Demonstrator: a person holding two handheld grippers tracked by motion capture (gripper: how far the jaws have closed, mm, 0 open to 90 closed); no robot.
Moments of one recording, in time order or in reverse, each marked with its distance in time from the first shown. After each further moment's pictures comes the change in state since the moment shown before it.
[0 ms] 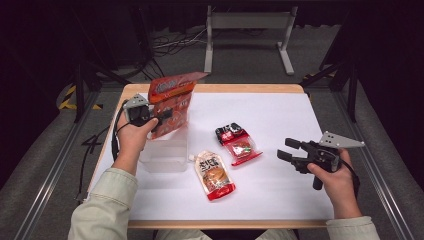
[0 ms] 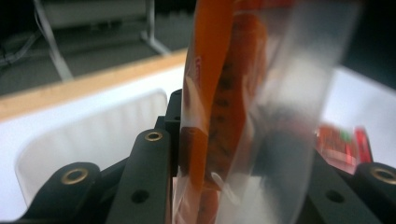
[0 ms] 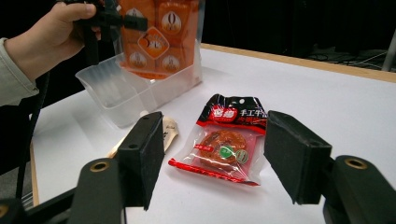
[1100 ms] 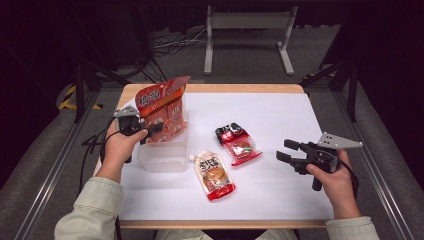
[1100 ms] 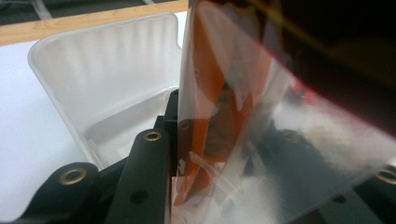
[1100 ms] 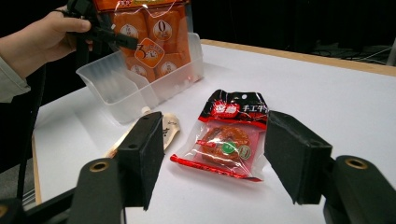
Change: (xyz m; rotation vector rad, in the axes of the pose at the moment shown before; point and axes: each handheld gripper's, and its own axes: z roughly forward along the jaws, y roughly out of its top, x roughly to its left) left arm 0.013 -0.032 -0.022 0.195 -0.002 -0.035; right arm 0.001 -0.003 0.002 0.011 0.011 0.003
